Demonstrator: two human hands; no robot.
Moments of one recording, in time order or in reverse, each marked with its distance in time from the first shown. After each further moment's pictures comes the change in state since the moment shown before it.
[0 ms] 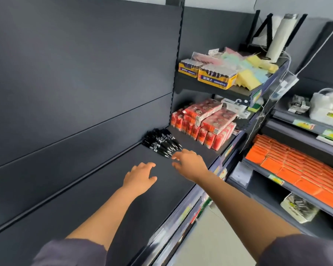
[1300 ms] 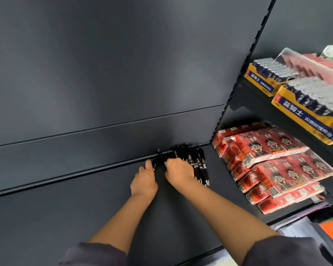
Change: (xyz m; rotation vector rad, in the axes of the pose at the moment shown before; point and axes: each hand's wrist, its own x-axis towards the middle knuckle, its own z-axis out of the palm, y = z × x) left_hand 0.127 0.006 0.026 -0.177 0.270 -0.697; right_hand 0.190 -0.015 0.048 -0.095 -0.246 -0.350
